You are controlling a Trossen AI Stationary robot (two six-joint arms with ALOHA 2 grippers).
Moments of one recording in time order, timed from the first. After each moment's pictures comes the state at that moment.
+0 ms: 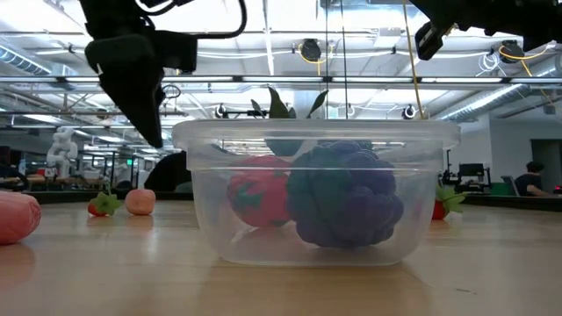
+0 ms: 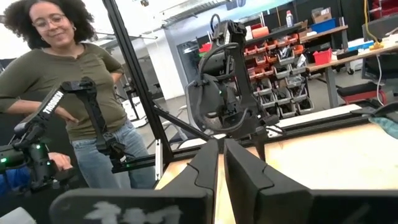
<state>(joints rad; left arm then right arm) -0.20 1.46 0.95 -0.74 -0.21 -0.47 -0.14 0.60 0.37 0.36 -0.32 0.36</state>
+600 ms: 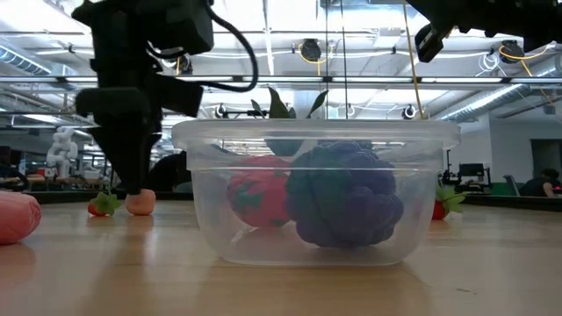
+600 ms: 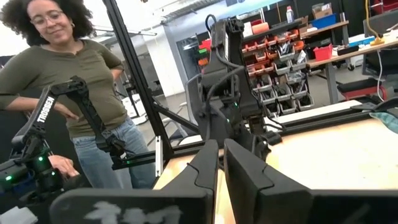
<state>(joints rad) -0.18 1.63 0.95 -0.74 -0.11 -0.48 -0.14 0.60 0.37 0.35 -0.32 0.35</state>
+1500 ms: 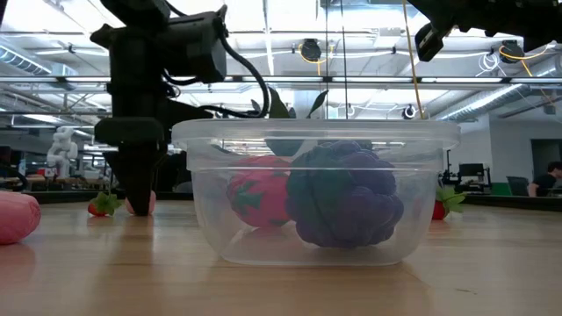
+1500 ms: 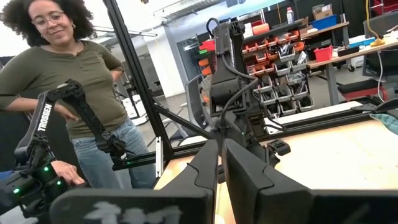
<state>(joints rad) -0.12 1.72 0.95 -0.70 -0.07 -0.45 -0.14 0.60 0.37 0.35 -0.32 0.35</state>
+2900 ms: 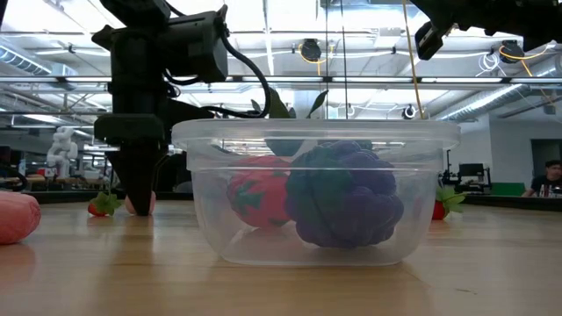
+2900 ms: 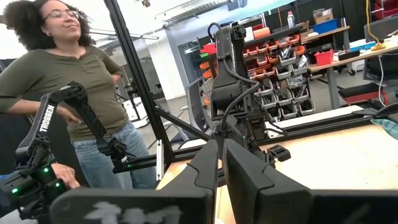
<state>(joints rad) -0.12 1.72 0.95 -0.68 -0.04 -0.45 -0.14 0.60 0.37 0.37 -0.32 0.36</state>
